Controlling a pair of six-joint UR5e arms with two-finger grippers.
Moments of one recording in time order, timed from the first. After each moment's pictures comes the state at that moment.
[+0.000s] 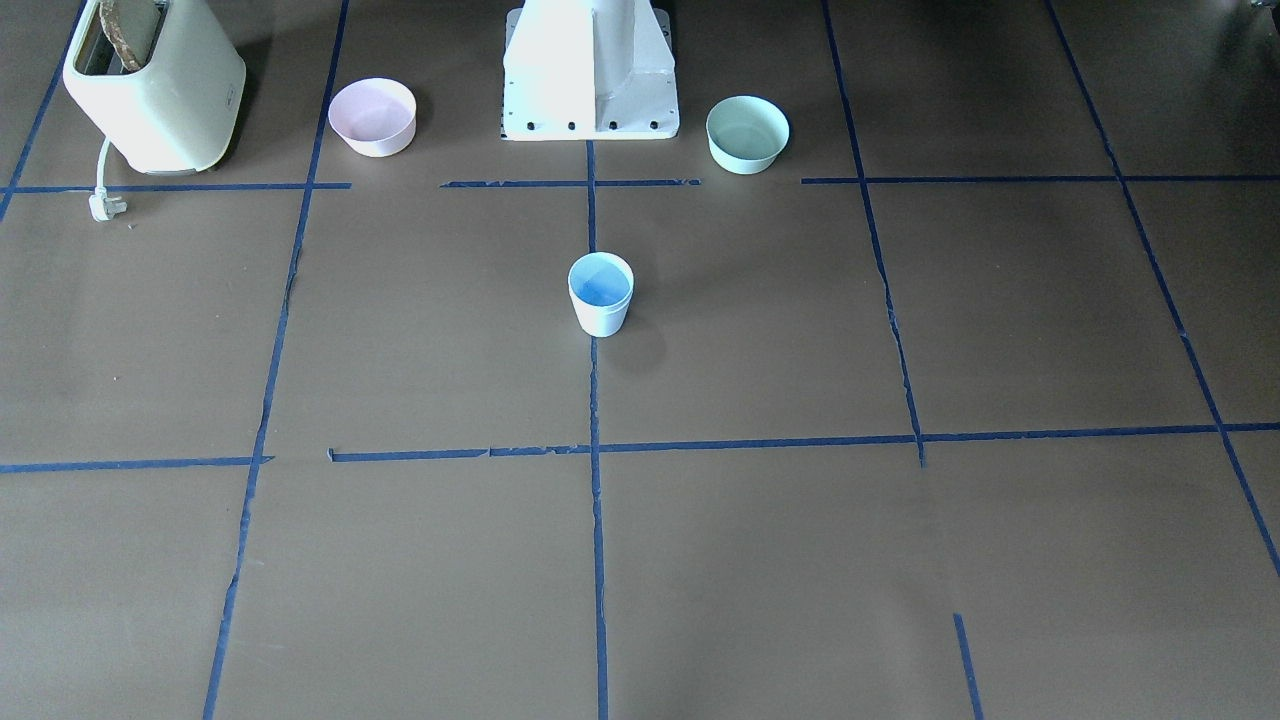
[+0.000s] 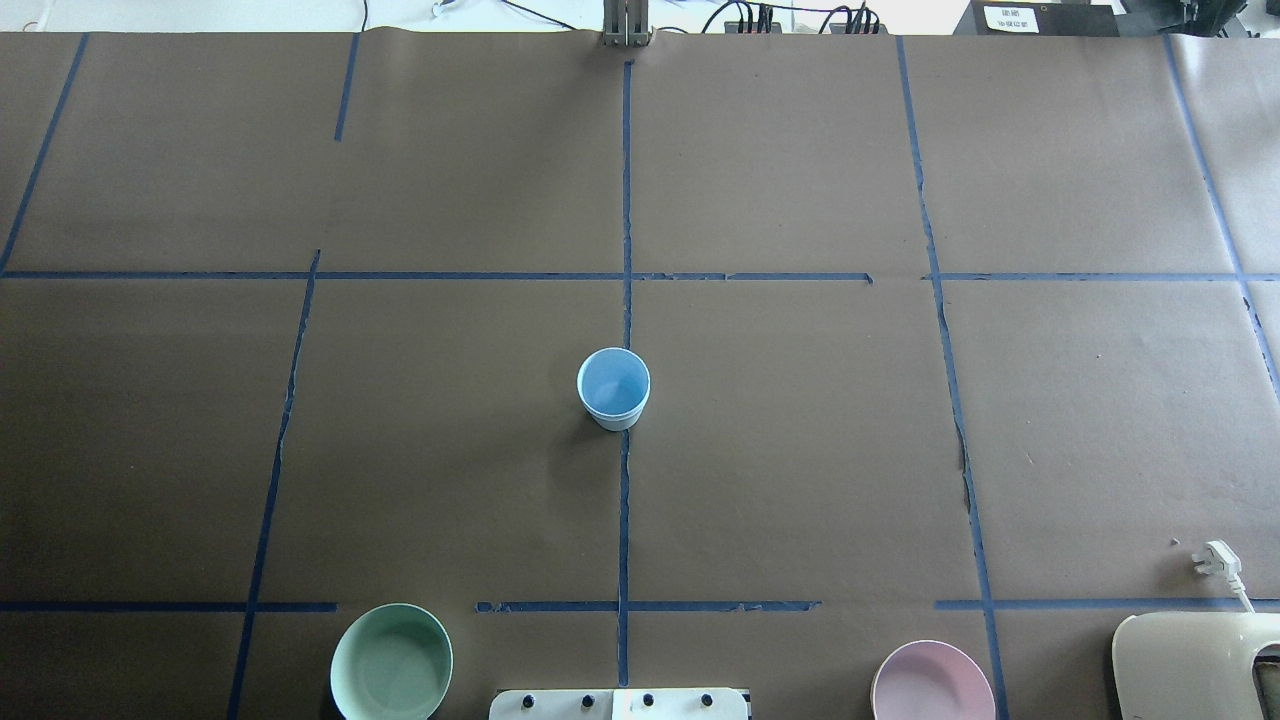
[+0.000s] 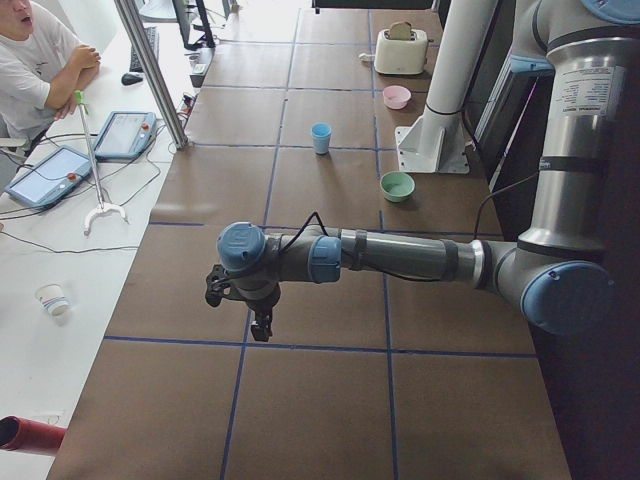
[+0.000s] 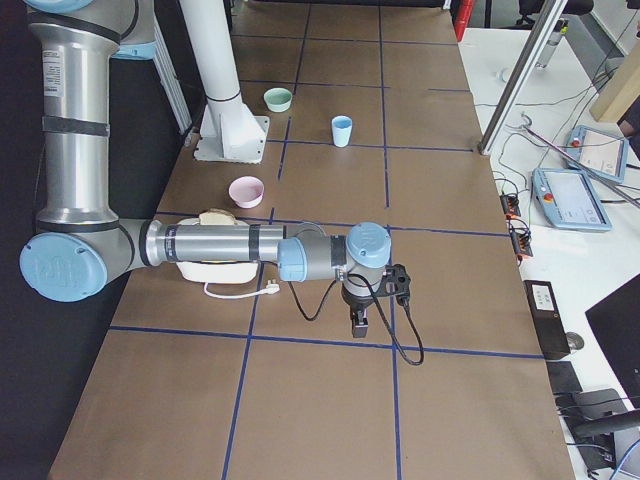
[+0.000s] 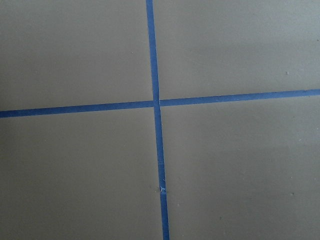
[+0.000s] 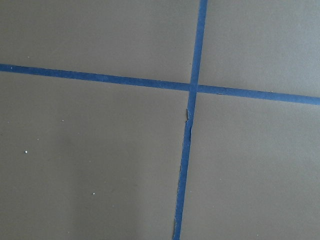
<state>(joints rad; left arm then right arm) -1.55 -1.61 -1.61 -1.47 -2.41 0.05 1.48 -1.64 1.66 -1.51 2.34 0.03</state>
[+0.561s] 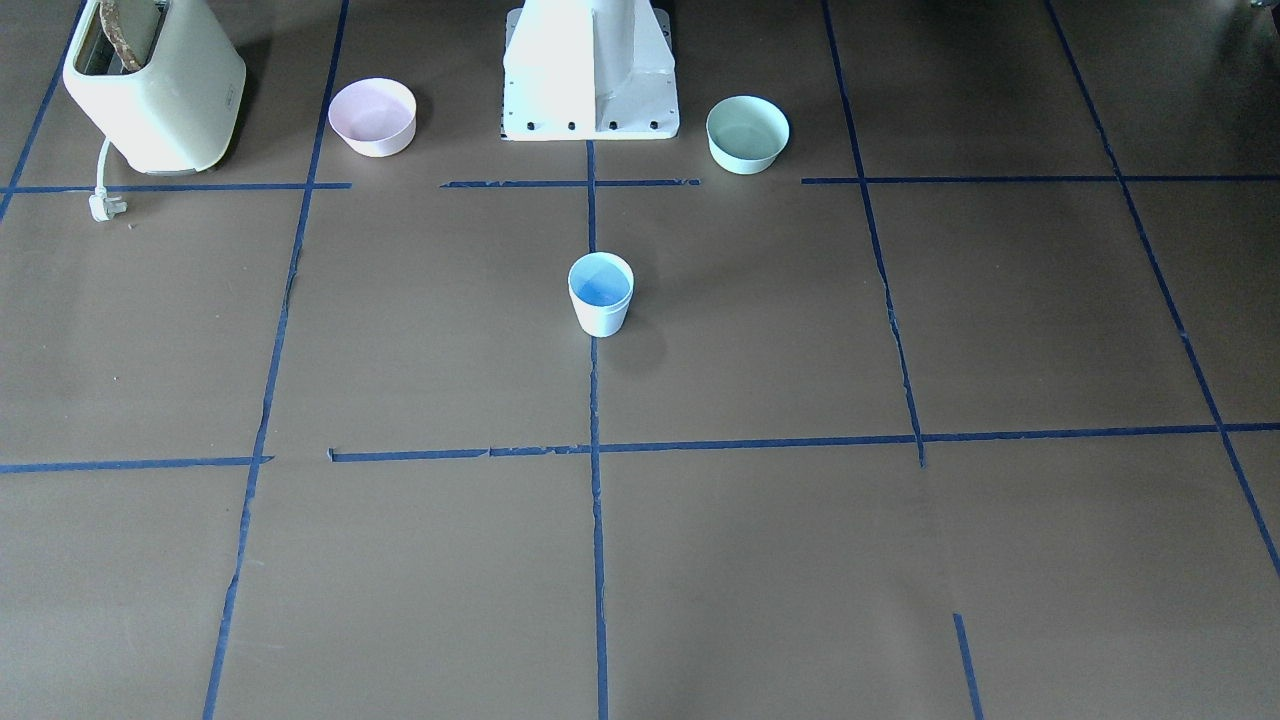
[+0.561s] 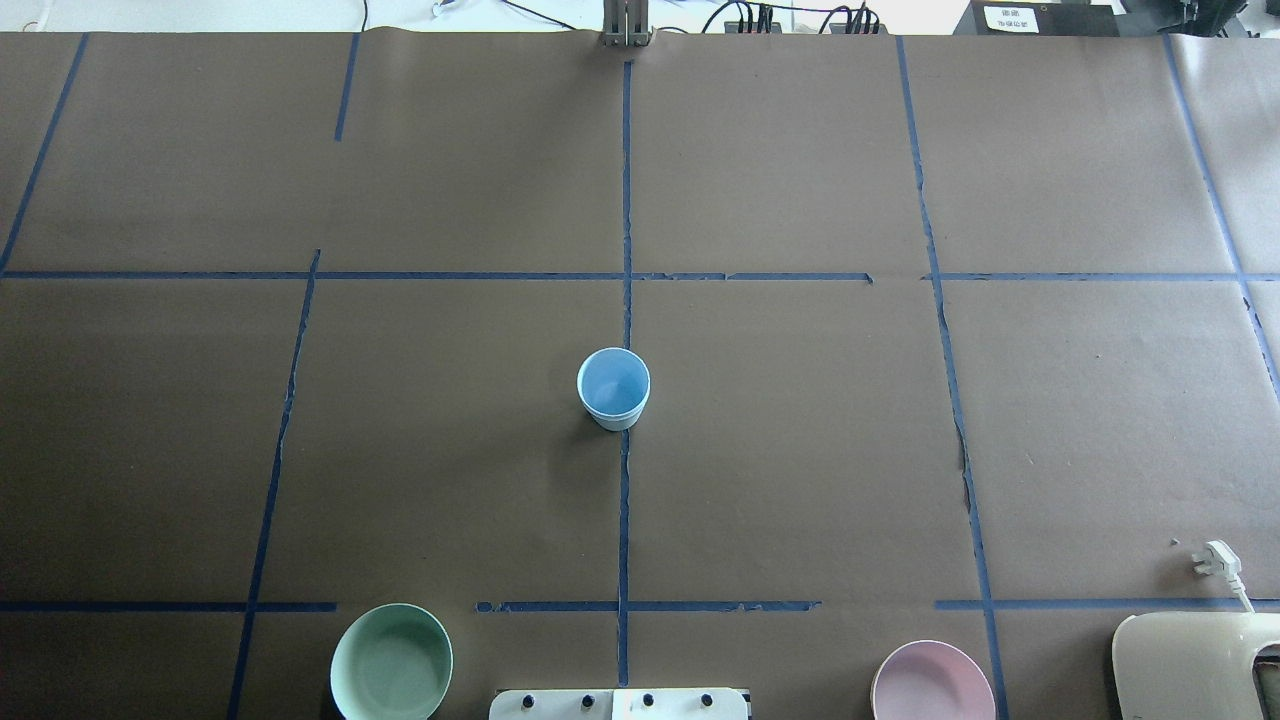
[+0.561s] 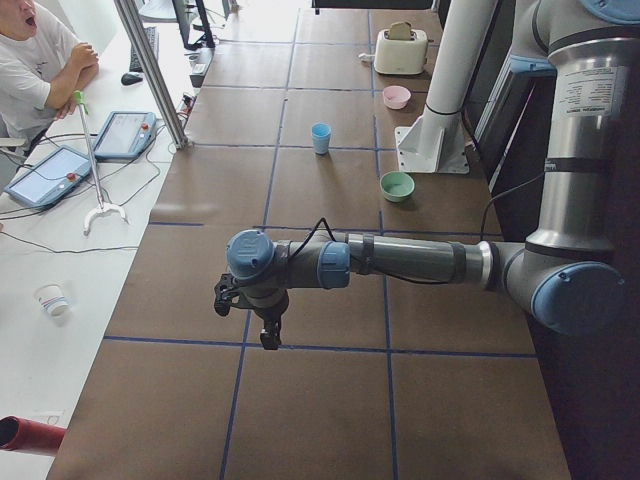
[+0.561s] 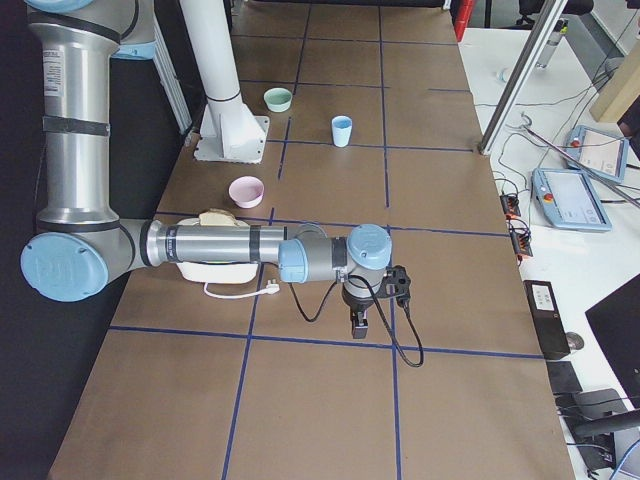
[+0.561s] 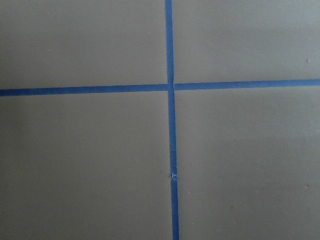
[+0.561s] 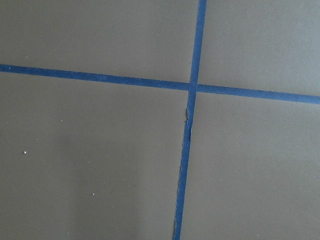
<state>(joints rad) -1.55 -1.57 -1.63 -1.48 -2.39 0.05 1.48 -1.63 1.65 -1.51 2.34 0.03</state>
